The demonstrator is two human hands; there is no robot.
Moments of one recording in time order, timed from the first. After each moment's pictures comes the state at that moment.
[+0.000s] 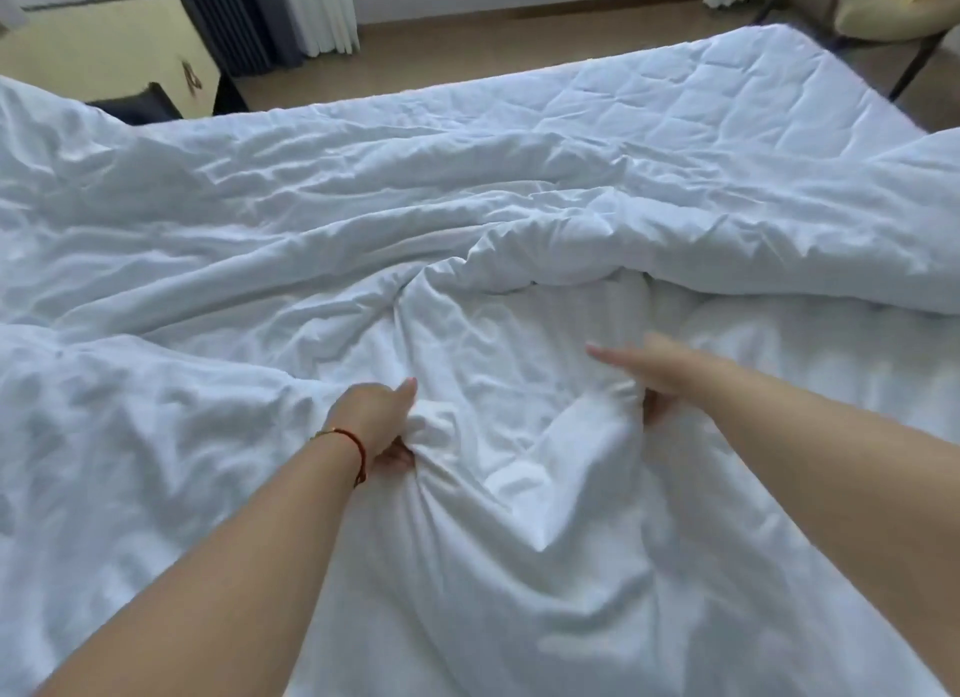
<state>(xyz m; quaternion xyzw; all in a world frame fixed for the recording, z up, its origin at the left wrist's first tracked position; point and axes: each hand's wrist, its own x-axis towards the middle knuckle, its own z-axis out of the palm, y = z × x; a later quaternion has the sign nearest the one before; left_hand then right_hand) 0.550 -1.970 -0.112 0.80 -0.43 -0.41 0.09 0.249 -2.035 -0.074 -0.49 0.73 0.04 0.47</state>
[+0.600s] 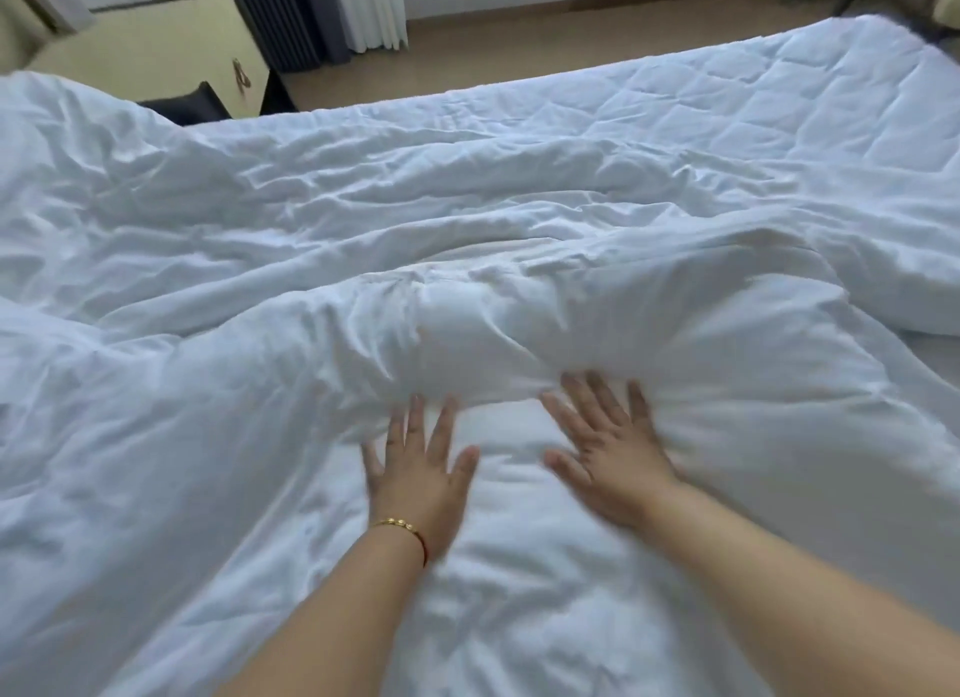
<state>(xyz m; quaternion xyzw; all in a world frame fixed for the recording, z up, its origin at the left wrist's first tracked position) 0.524 -1.935 -0.150 0.78 -0.59 -0.21 -0.05 0.304 -2.003 -0.156 -0.85 0.49 0.07 0.16</state>
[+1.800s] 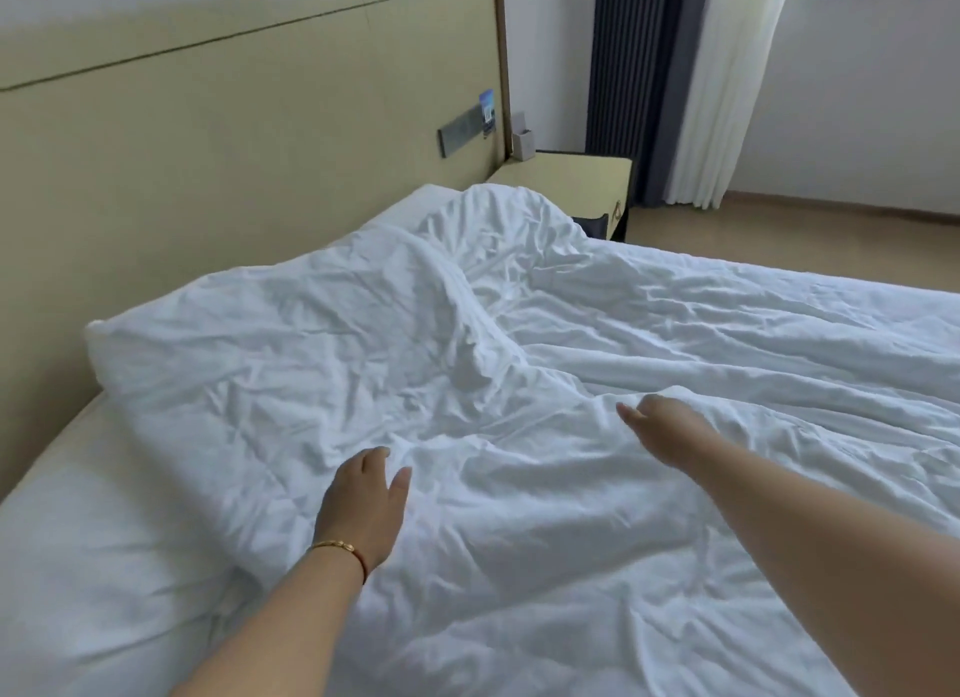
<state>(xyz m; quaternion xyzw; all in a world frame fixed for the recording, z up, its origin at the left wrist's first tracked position) 0.871 -1.665 0.015 0.93 -0.31 -0.12 0.14 0.672 -1.951 0.016 -0.85 0.47 0.05 0.24</state>
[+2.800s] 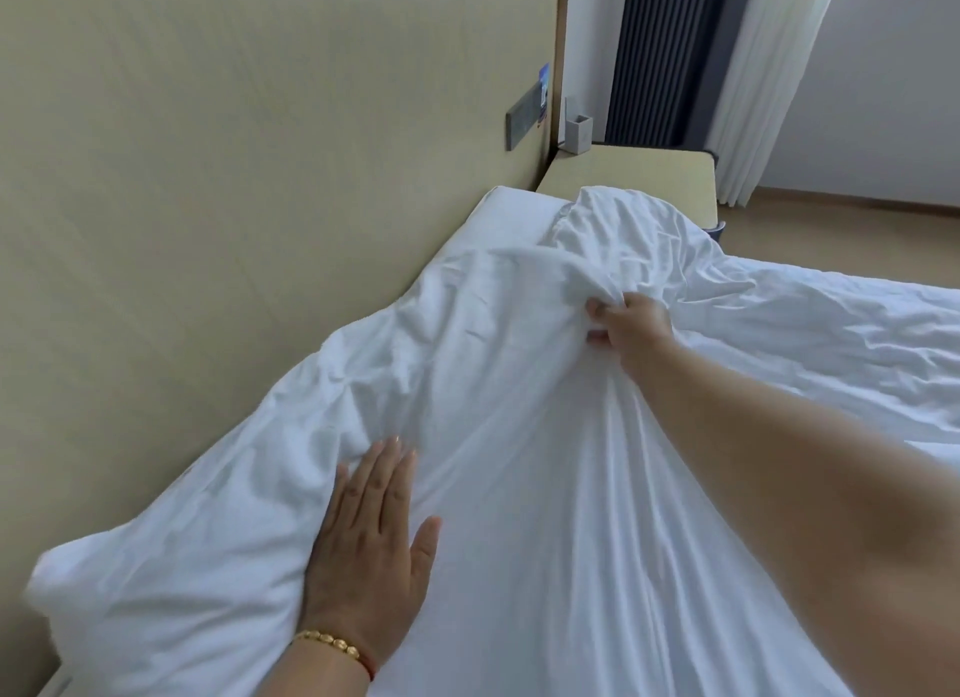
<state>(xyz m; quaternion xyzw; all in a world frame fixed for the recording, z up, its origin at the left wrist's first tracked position) 1.257 -1.664 -0.034 0.84 -0.53 0.11 0.10 1.158 -1.990 0.003 -0.56 0.51 -0.32 0.57</state>
